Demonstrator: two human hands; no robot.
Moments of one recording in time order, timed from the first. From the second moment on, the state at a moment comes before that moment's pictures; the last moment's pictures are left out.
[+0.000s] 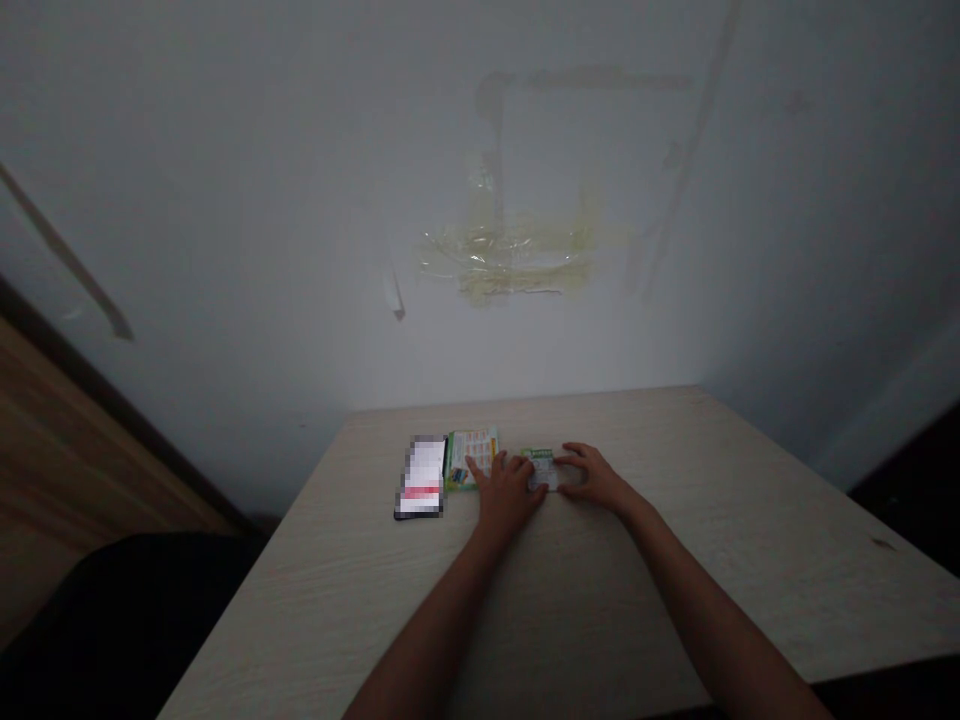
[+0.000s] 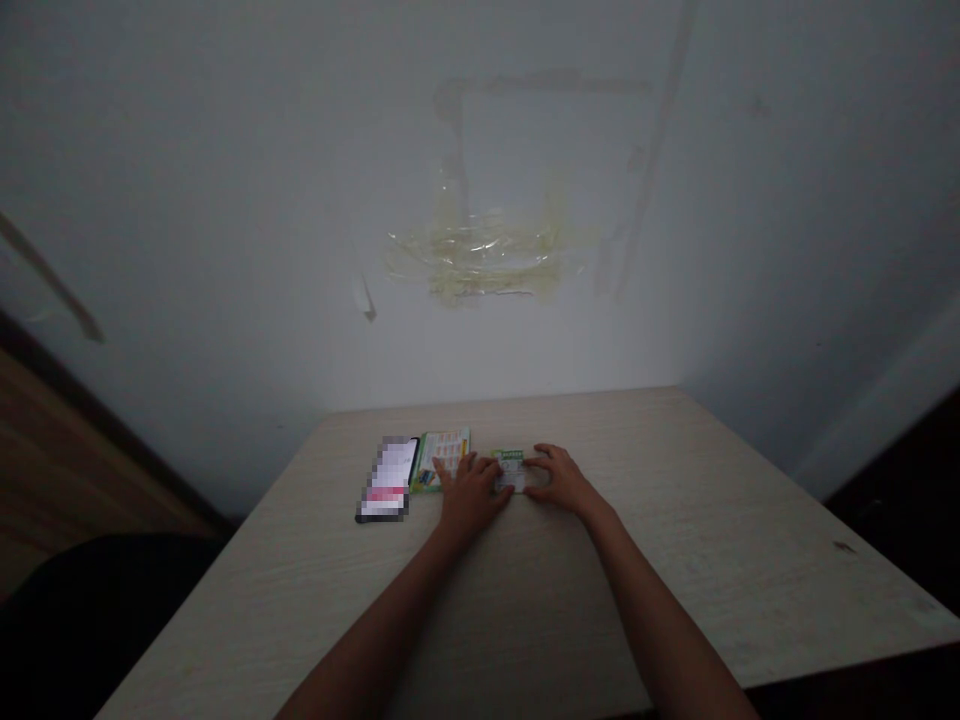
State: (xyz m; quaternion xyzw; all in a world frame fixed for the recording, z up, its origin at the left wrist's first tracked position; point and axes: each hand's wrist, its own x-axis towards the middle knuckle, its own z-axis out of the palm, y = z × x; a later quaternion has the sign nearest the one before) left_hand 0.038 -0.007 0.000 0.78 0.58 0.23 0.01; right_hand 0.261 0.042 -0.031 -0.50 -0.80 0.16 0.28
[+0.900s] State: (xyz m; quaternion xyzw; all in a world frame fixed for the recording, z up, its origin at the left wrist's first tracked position) left_hand 0.038 -0.005 -0.002 0.79 0.58 0.23 0.00; right_hand 0.237 0.043 -0.019 -0.59 -0.76 0.08 0.26
